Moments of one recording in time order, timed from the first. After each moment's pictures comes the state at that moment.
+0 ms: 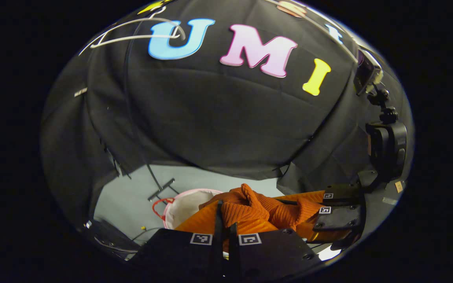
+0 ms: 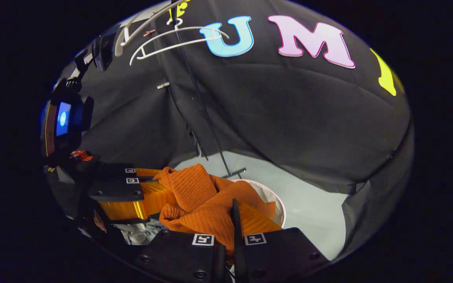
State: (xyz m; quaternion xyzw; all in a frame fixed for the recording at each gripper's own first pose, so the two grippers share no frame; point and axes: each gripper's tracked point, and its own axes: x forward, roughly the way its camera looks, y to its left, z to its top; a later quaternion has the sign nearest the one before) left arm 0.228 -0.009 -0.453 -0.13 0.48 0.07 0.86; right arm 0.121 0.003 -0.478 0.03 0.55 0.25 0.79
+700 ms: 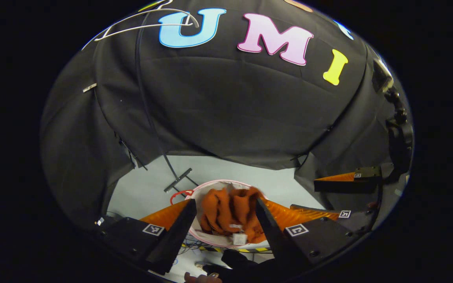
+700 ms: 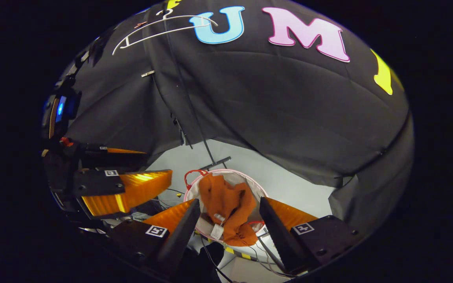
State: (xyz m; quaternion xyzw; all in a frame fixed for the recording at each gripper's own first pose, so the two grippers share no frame) left arm 0.219 0.034 -0.461 -0.09 0.50 0.11 0.86; right arm 0.135 -0.031 -0.500 -0.01 0.57 0.20 0.79
